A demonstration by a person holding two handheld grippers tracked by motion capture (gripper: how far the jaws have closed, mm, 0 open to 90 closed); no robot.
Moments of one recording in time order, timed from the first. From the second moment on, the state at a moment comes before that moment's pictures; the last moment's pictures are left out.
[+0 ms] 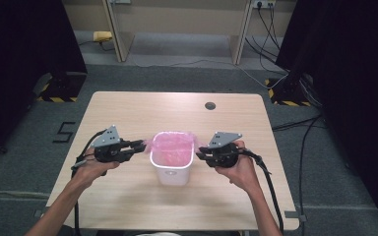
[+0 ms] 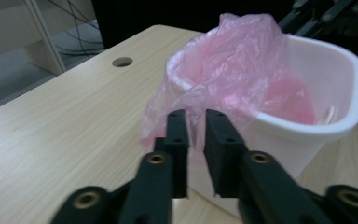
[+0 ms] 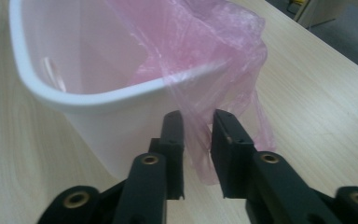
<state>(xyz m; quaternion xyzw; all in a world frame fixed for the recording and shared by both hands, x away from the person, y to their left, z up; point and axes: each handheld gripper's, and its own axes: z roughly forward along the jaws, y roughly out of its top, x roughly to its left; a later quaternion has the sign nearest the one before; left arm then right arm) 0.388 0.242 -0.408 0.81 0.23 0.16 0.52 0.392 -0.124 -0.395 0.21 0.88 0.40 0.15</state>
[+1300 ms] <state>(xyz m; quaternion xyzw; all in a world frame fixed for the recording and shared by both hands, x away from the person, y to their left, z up) 0.361 0.227 -0.469 0.86 0.18 0.13 0.45 0.362 -0.111 -0.435 0.16 0.92 0.33 0.12</state>
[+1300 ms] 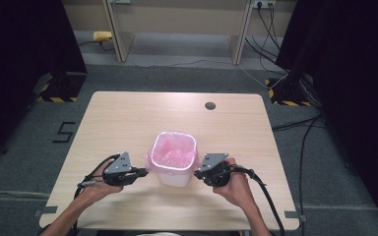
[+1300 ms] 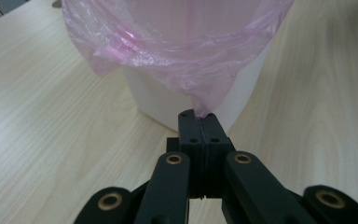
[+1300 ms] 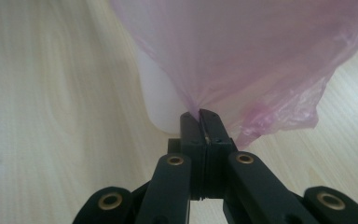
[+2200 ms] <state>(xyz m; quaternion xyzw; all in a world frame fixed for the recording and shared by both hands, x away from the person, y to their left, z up) 0.358 0.214 -0.478 0.87 0.18 0.11 0.45 0.392 -0.107 -0.461 0.20 0.91 0.33 0.13</state>
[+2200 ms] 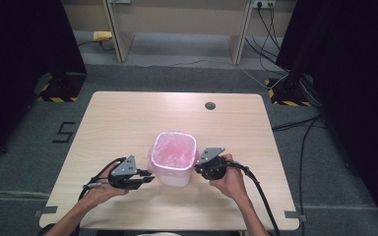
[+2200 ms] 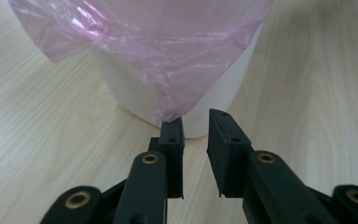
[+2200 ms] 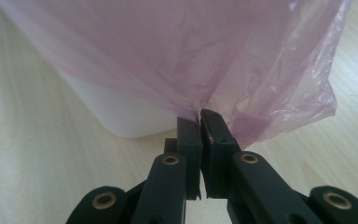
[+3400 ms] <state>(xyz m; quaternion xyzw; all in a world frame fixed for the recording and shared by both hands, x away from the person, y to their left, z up) 0.377 0.229 -0.447 0.80 0.28 0.10 0.52 0.371 -0.138 -0.385 0.28 0.84 0.43 0.16</state>
